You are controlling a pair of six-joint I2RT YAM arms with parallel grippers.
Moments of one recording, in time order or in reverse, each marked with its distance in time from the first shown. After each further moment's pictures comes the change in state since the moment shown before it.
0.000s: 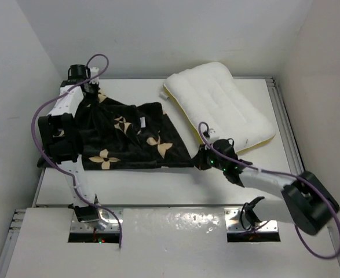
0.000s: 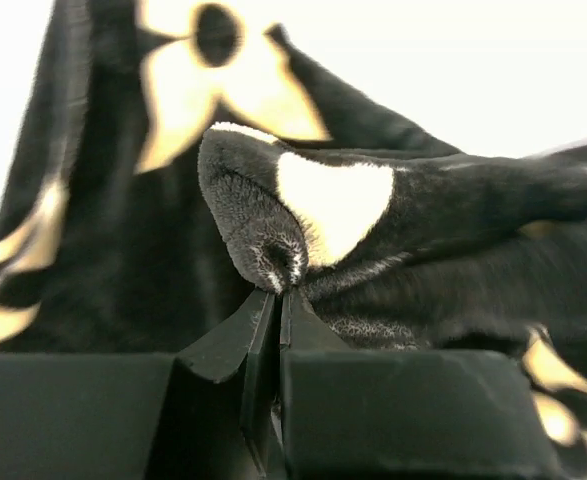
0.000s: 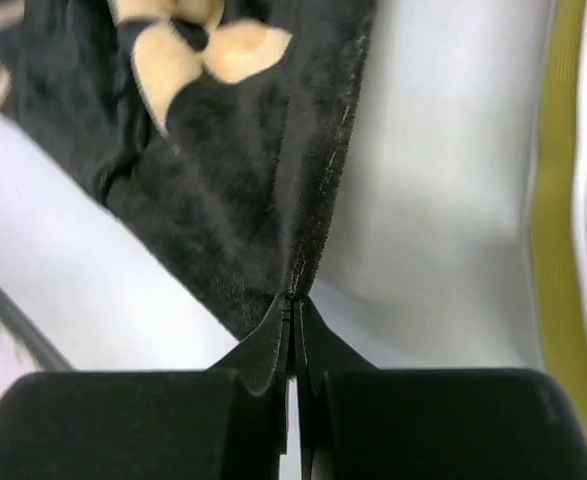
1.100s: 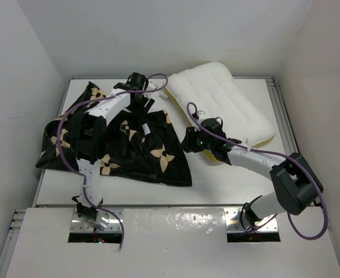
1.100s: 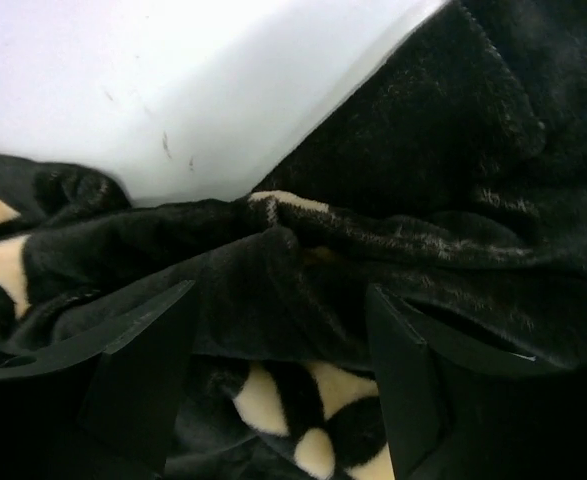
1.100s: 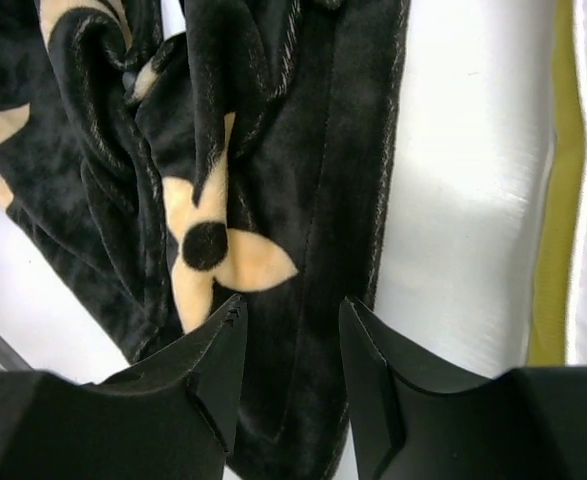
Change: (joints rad) left arm -0.443 0.054 0.018 -0.107 -0.225 0.090; right arm -0.003 0.149 0.333 -0.248 0.015 -0.056
